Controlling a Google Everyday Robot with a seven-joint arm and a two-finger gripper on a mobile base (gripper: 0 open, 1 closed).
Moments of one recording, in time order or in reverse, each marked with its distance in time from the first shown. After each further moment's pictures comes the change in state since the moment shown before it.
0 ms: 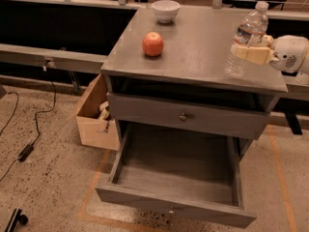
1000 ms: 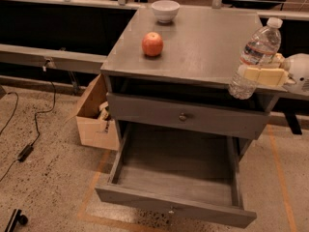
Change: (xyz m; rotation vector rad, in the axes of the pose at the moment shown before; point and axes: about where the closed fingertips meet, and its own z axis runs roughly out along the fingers) arm 0.006 0.087 -0.031 -0.095 -0.006 0.014
